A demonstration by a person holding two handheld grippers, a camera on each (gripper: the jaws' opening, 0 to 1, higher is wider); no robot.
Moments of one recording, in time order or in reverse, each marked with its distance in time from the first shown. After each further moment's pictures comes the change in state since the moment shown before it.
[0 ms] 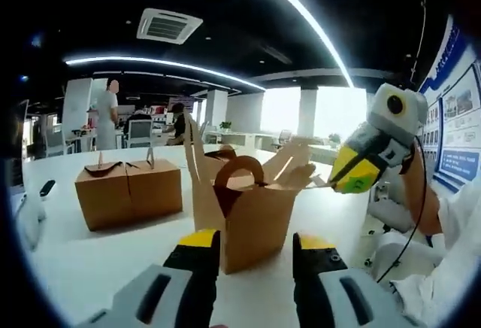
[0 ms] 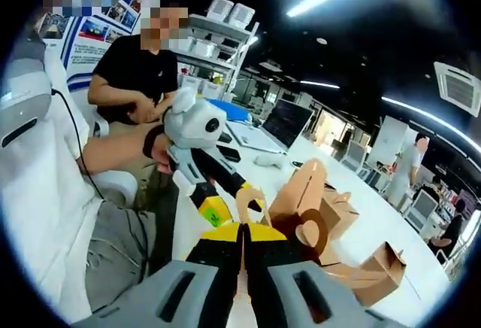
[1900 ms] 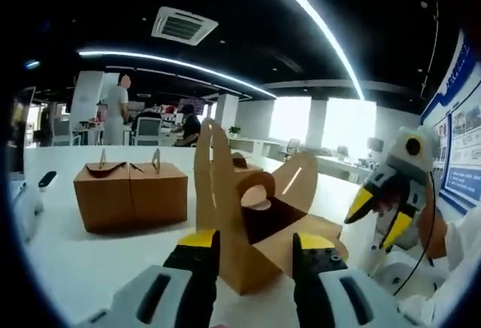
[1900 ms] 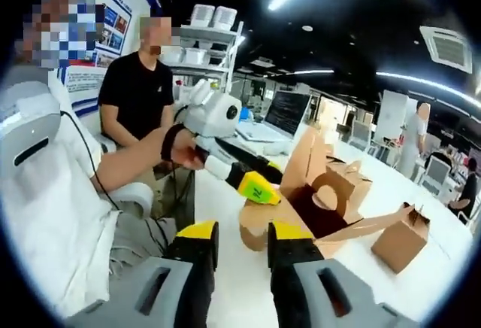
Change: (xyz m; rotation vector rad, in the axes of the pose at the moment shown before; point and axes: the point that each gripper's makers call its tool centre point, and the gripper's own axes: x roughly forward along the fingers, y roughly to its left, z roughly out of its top) left arm 0.024 0.014 0.011 -0.068 -0.029 0.051; right arm -0.016 0.006 -0.016 0.218 -0.057 0.007
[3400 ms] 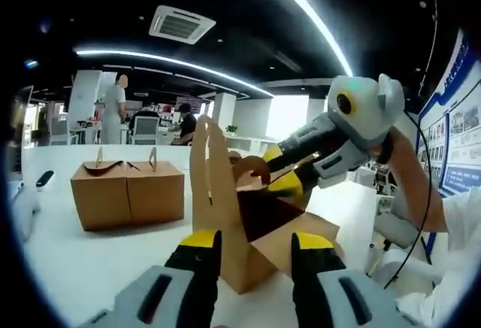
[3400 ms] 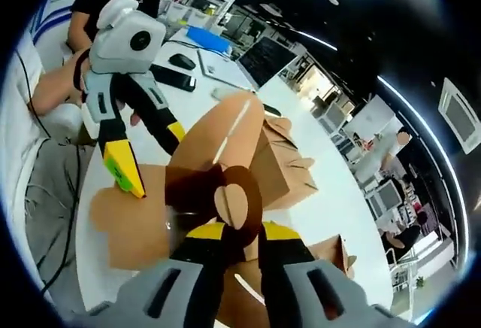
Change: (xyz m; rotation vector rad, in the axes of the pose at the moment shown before) left arm 0.000 -0.004 -0.004 0.000 0.011 -0.016; right arm 0.051 -0.110 -0.014 -0.388 0.444 -0.190
